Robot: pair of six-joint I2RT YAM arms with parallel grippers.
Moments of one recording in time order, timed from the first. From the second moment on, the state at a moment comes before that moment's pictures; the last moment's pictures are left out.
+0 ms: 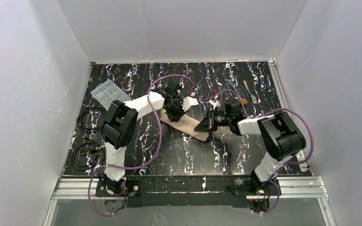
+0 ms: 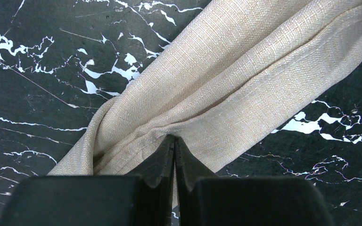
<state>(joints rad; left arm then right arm) -0.59 2.00 1.41 -0.63 0.32 0.63 0.39 1.65 0.62 0.42 -0.92 0.71</state>
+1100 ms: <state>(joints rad) -0.42 1.81 1.50 -0.79 0.33 0.55 0.42 1.75 0.73 0.25 -0.82 0.66</state>
